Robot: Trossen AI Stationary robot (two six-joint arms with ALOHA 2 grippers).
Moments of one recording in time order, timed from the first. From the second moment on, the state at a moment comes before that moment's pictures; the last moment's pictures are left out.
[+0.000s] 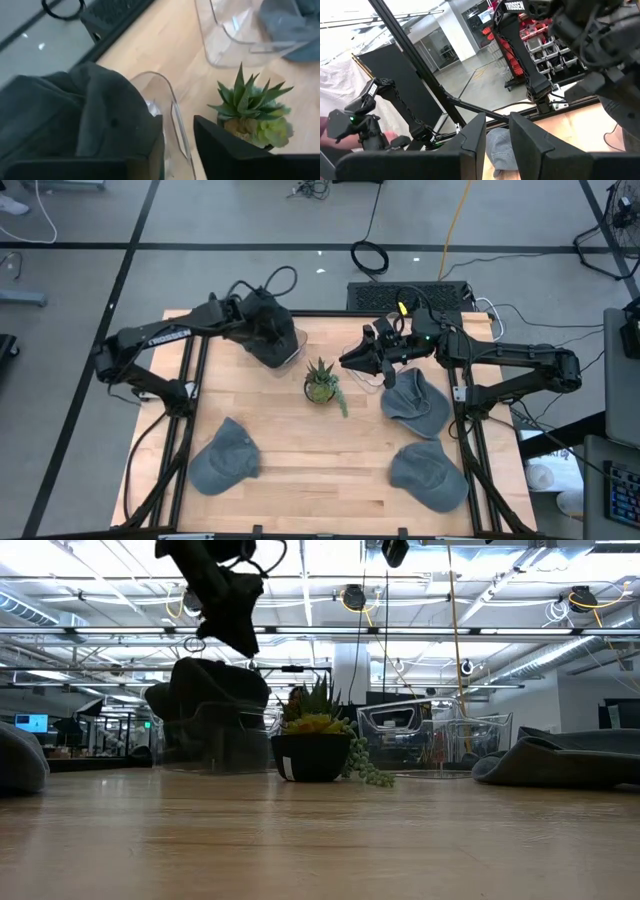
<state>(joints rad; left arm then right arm) 0.46 1.39 1.24 -0.71 -0.01 -0.16 -0.19 1.22 1.04 0.19 -0.45 0.50</state>
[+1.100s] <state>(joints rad) 0.68 1.47 1.04 -0.77 -0.16 -0.05 -0.20 1.22 1.04 0.19 -0.39 0.43</state>
